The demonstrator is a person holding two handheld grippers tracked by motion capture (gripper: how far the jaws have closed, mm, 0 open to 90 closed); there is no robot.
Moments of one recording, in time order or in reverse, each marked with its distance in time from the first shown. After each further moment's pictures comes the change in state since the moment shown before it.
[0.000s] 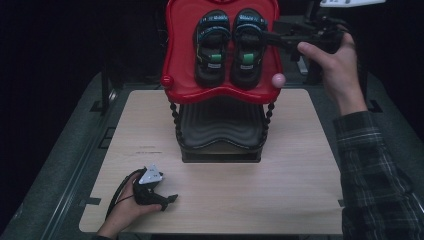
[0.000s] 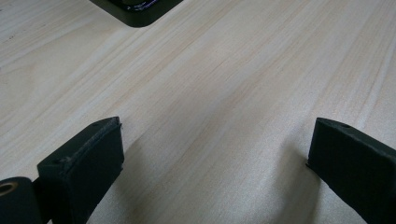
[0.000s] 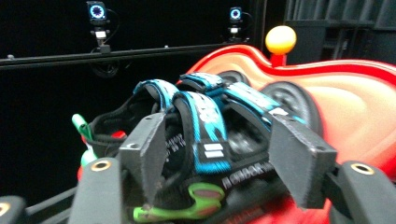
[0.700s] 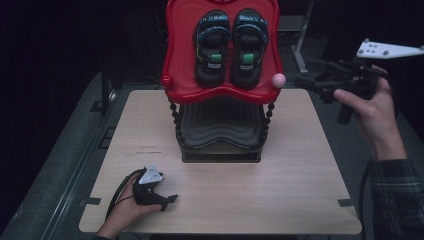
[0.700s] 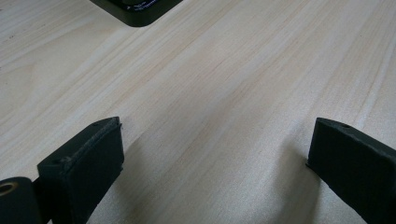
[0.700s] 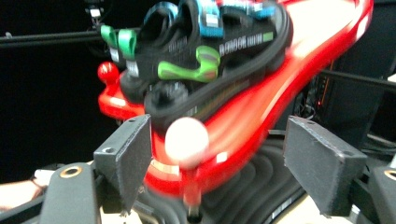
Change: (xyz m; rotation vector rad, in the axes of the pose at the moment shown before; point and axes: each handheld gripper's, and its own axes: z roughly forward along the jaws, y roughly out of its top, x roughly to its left) left arm 0.000 0.000 0.000 0.001 0.000 0.001; right arm 0.011 -0.070 -0.076 0.057 -0.035 0.034
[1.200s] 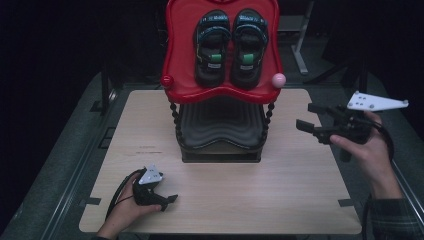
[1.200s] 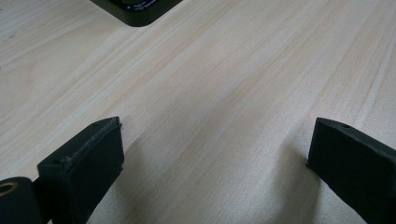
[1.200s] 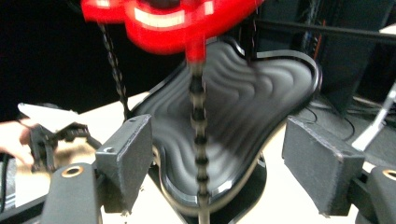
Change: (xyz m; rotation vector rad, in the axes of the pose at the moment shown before) left arm 0.000 0.000 0.000 -0.005 0.003 -0.003; right arm 0.012 -0.094 -0.019 0.106 -0.066 0.011
